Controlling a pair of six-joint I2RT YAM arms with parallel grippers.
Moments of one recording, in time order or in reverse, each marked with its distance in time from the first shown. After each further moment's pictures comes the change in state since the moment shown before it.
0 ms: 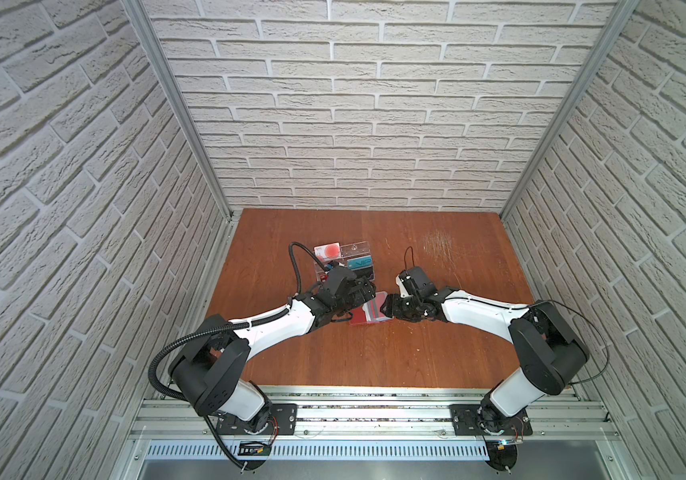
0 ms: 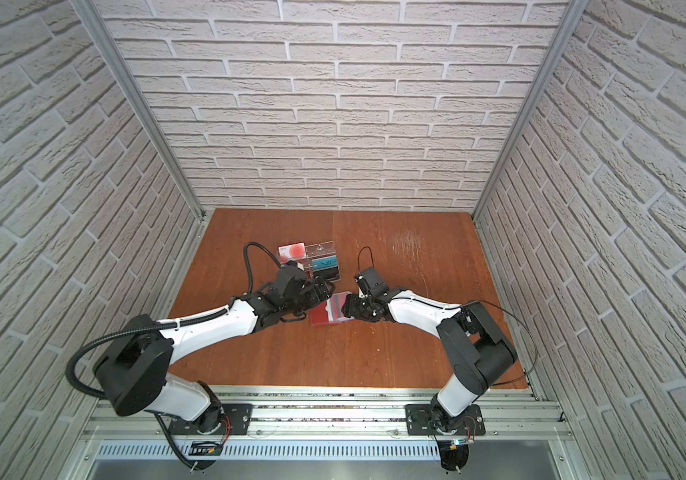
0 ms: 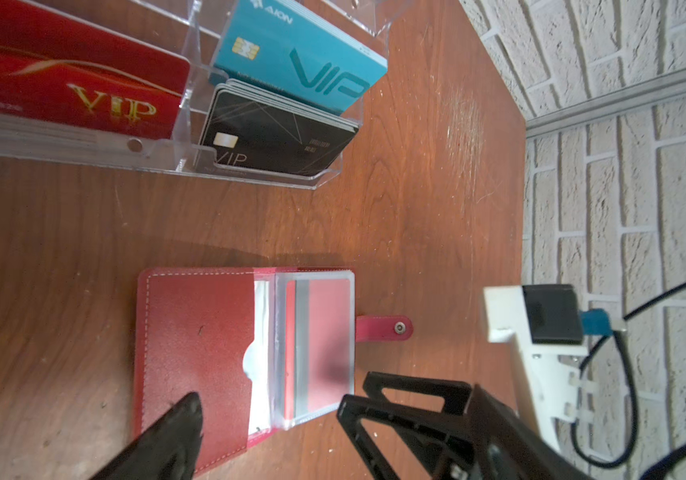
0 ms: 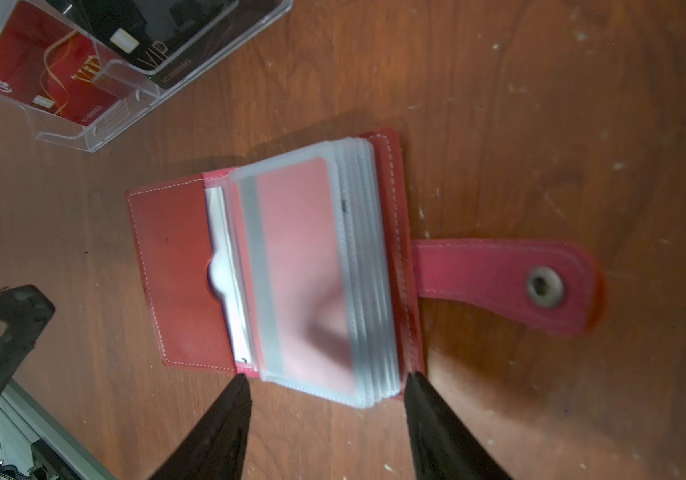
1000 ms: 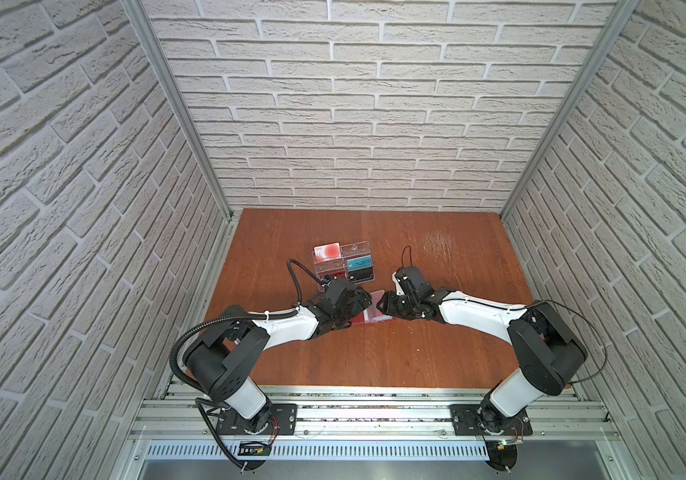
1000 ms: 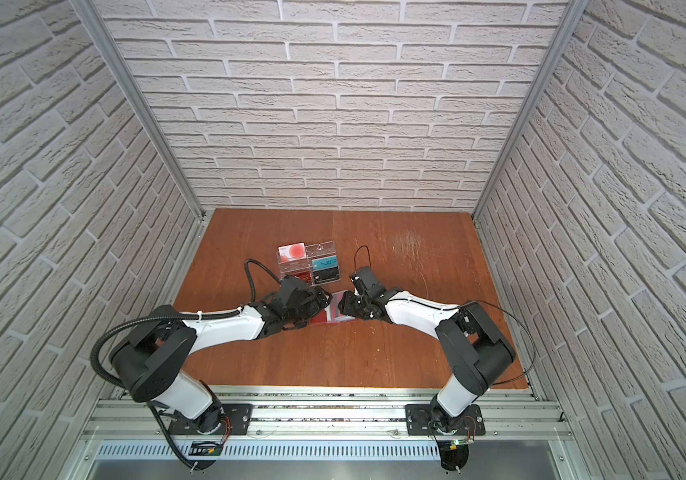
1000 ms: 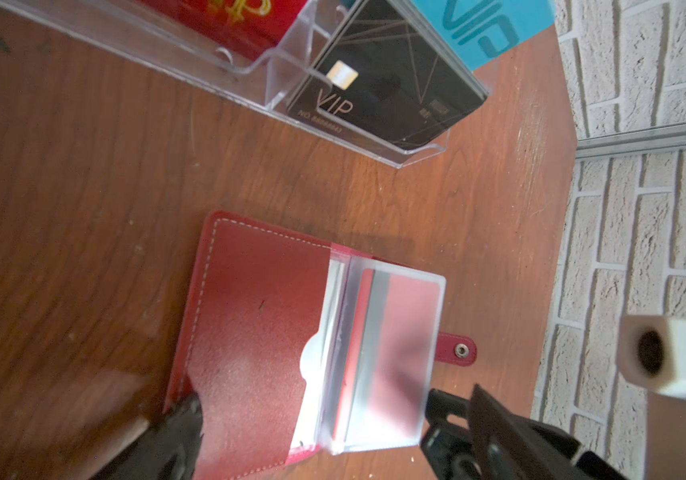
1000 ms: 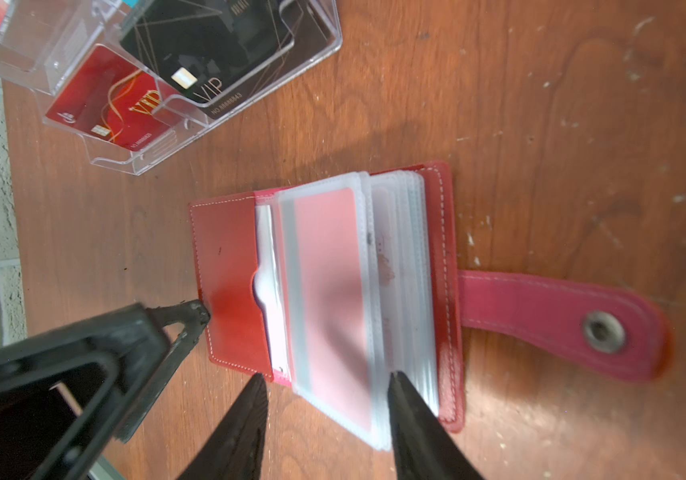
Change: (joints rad) left arm 0.000 0.093 -0.115 0.129 -0.002 -0.100; right arm 0.026 -0.026 -0.001 0.048 0.029 0.041
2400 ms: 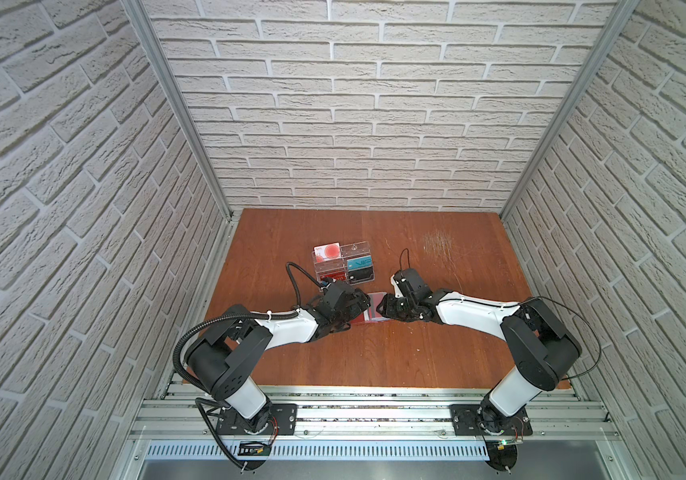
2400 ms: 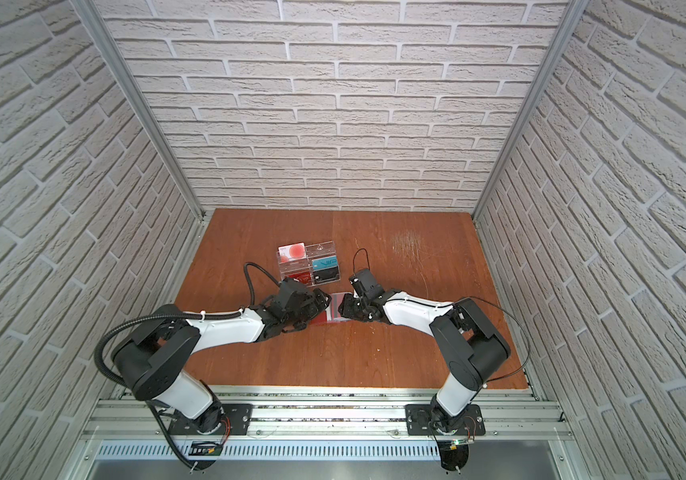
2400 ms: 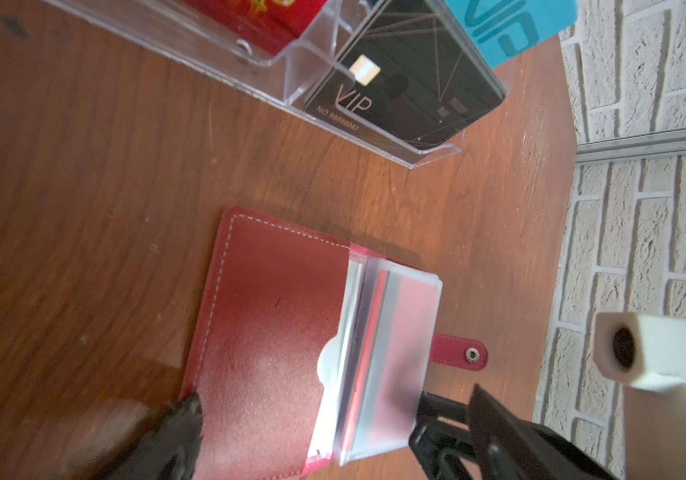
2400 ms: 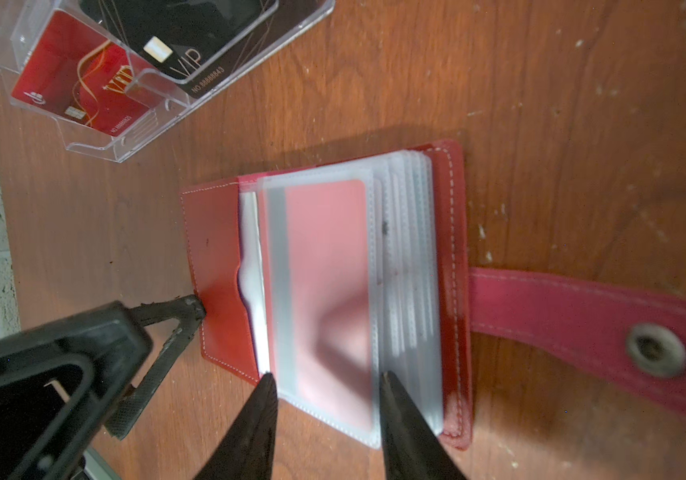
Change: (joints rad) left arm 0.000 0.013 -0.035 0.062 -0.002 -0.019; right arm 0.004 0.048 -0.011 0.034 -0.028 0.001
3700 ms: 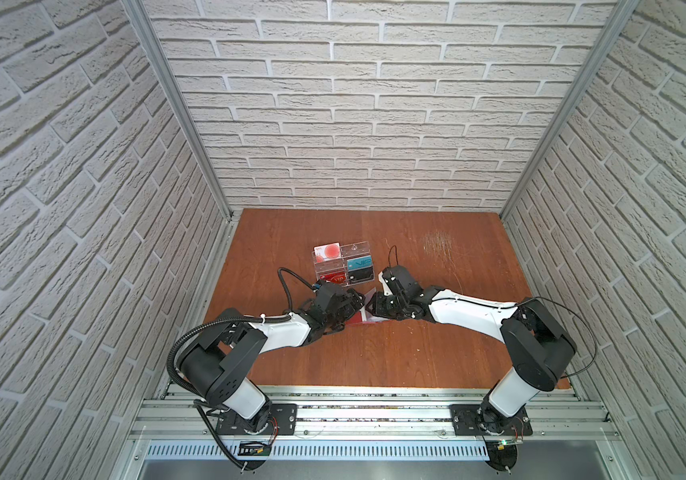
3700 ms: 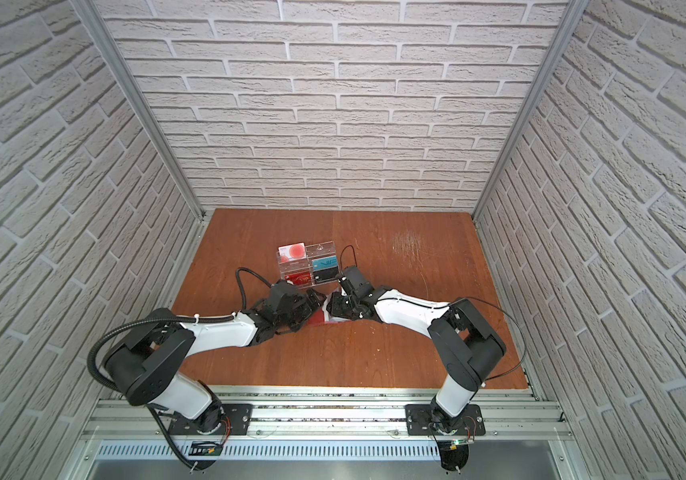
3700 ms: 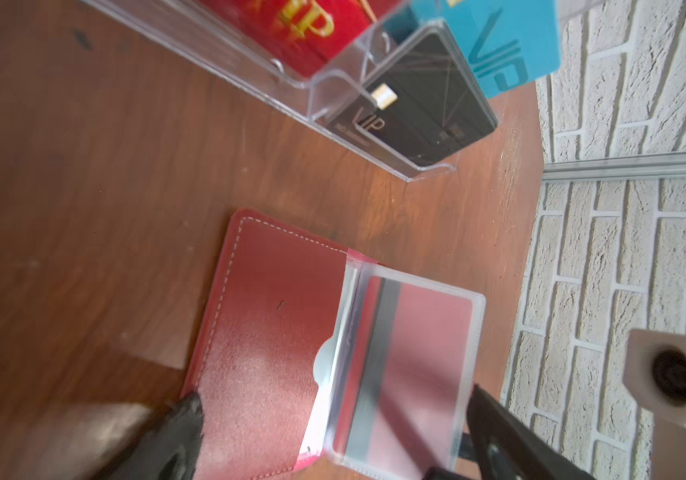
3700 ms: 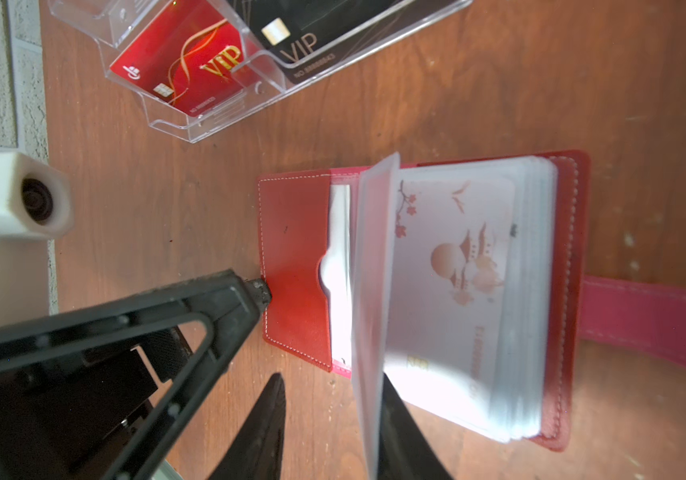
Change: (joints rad) left arm 0.064 -0.052 -0.091 0.089 0.060 -0.024; right arm 0.084 0.030 0.106 -0.035 0.000 0.015
